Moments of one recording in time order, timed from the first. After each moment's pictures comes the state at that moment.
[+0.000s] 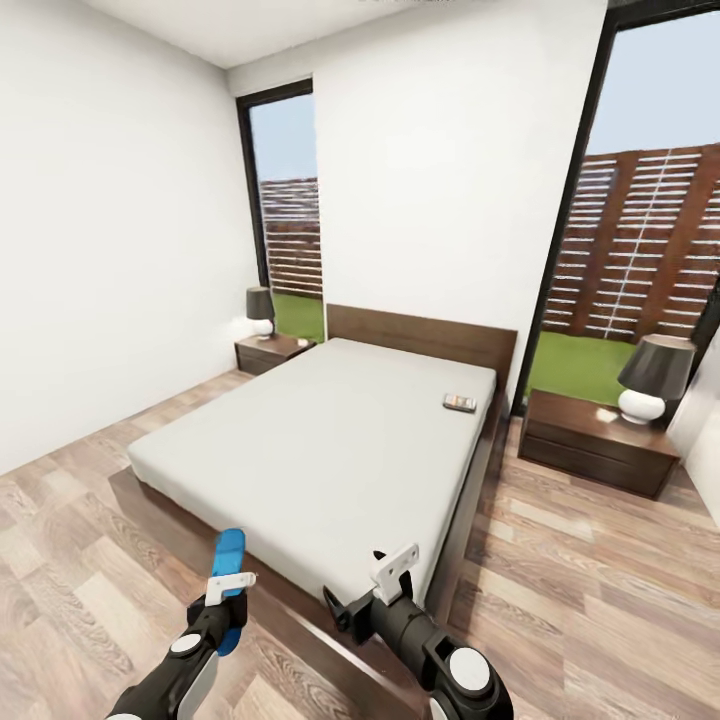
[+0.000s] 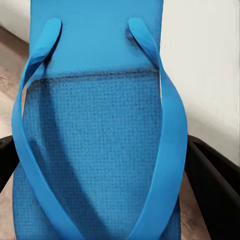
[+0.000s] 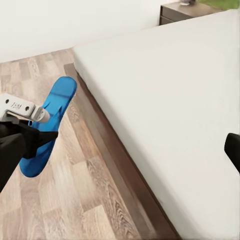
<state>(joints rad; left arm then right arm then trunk) -0.48 0.02 0.02 -0.43 0.07 -0.10 0.08 -0.10 0.04 0.48 -1.56 0.01 0.35 0.15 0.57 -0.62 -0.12</state>
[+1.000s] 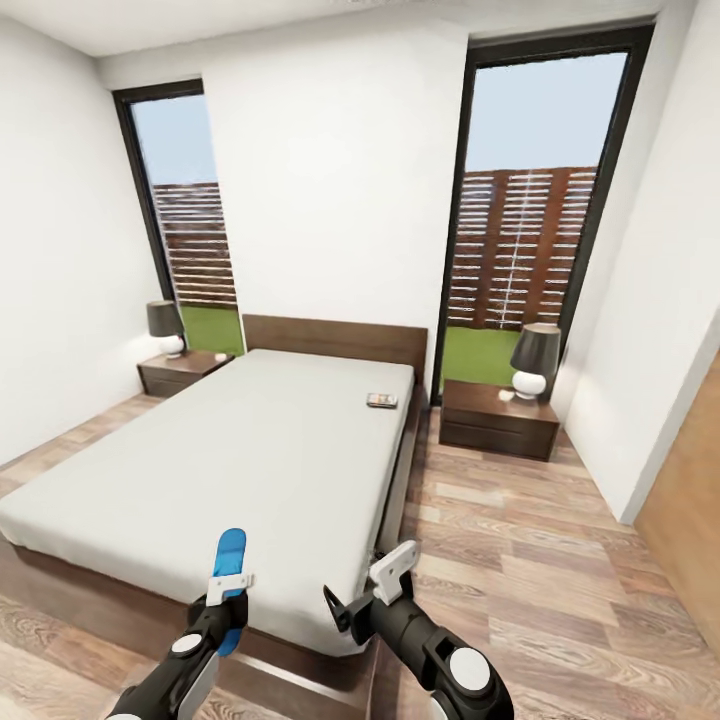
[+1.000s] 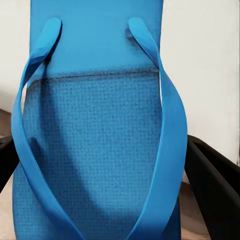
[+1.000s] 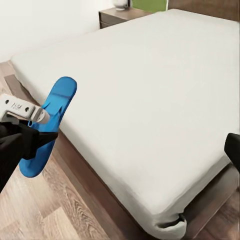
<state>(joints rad) -0.48 0.02 0.01 -0.43 0.07 -0.10 0.08 -0.10 0.04 0.48 -1.56 0.01 0.35 0.15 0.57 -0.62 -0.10</state>
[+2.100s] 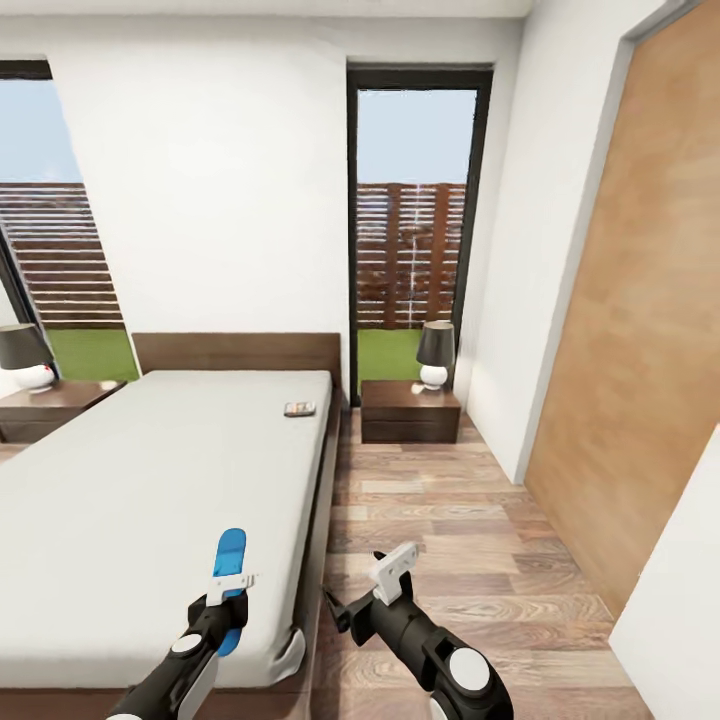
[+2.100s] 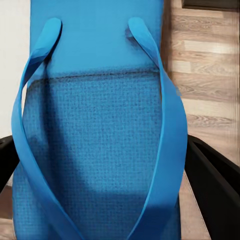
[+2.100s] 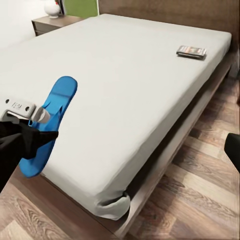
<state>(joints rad) -0.48 0.02 0.01 -0.43 0.07 -0.10 0.08 -0.10 0.04 0.48 -1.56 0.01 0.35 0.15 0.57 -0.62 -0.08</state>
